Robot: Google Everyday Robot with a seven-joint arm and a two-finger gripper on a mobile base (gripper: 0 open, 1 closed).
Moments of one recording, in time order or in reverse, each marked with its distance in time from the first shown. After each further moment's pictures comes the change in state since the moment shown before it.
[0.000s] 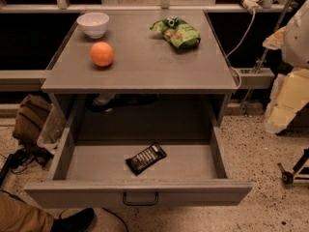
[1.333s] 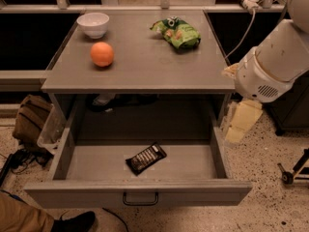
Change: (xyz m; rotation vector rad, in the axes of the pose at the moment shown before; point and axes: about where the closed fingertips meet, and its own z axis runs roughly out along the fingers) arm -0.035 0.006 0.098 -0.082 -0.137 -0.058
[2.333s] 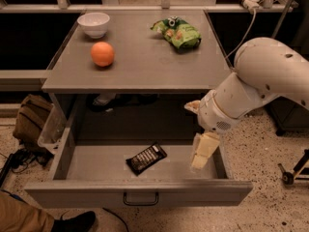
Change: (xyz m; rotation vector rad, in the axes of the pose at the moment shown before) arm -0.031 0.033 0.121 -0.172 -0.161 -0.086
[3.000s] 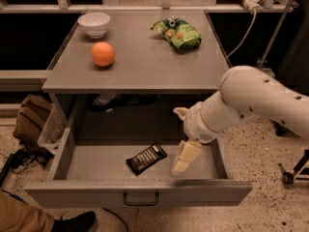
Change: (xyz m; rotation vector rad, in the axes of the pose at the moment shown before) arm -0.009 -0.015 0.051 0.083 -0.080 -0.016
